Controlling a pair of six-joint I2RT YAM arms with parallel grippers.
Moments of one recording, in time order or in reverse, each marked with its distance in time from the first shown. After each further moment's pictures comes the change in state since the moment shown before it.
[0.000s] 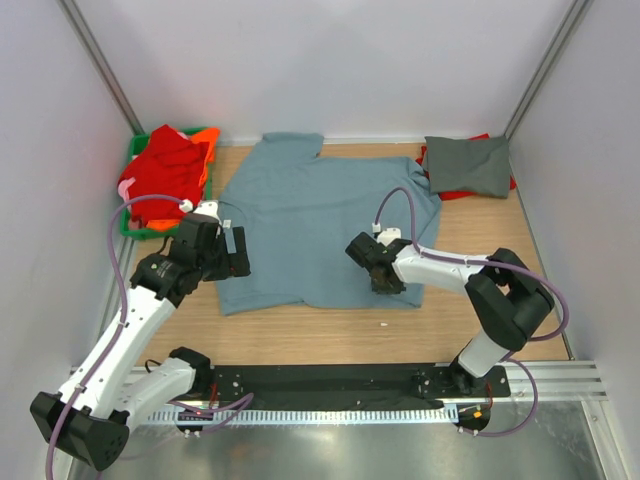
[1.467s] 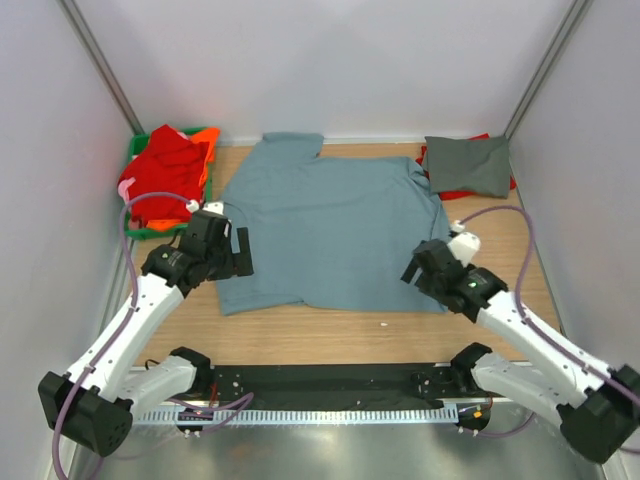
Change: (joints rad) left arm -0.002 0.084 0.000 -0.006 -0.016 -0.016; right arm -0.251 -0.756 -0.230 -0.125 0.012 0.192
